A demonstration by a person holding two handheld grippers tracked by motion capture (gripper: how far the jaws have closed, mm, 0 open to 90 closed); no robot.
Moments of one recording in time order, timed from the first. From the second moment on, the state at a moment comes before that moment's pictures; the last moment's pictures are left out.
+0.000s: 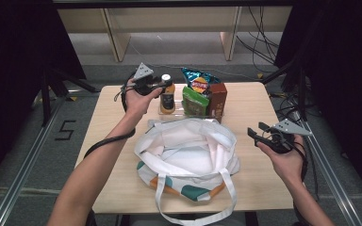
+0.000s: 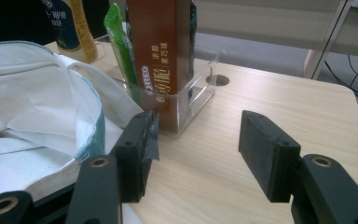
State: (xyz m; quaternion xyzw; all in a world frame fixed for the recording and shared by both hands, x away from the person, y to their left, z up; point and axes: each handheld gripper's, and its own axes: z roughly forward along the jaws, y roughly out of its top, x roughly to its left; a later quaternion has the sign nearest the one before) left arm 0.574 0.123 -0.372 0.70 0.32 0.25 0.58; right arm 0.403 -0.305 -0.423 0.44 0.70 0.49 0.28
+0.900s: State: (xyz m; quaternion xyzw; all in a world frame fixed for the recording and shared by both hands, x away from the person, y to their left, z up) left arm 0.576 0.124 -0.389 0.71 0.33 0.24 0.57; right arm 0.404 -0.306 -0.424 0.43 0.71 0.48 0.28
